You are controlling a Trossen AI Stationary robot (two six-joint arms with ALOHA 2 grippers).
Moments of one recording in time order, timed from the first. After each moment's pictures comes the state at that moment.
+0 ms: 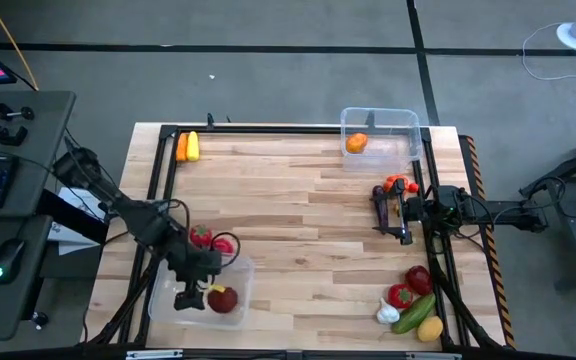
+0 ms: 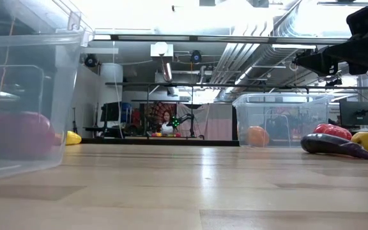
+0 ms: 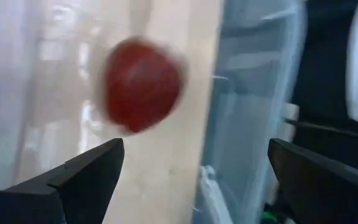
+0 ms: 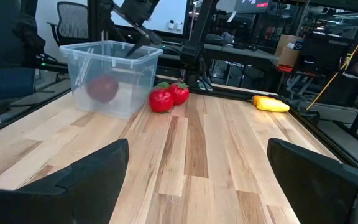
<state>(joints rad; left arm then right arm) -0.60 1.27 1.01 -0.76 0.27 -0.86 0.01 0.01 0.05 -0.09 -0.06 -0.16</state>
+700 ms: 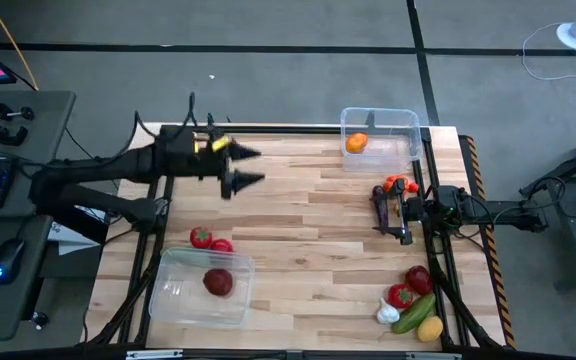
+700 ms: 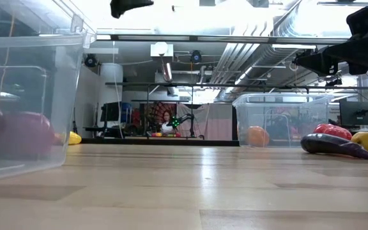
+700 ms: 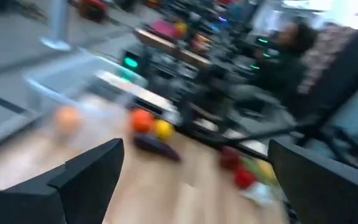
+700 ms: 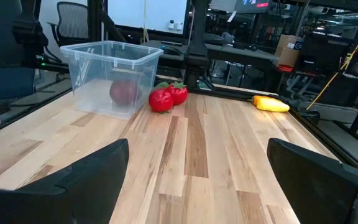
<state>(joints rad) 0.16 1.05 1.01 -0.14 0.00 -0.36 0.01 0.01 0.05 -0.09 -0.06 -0.16</state>
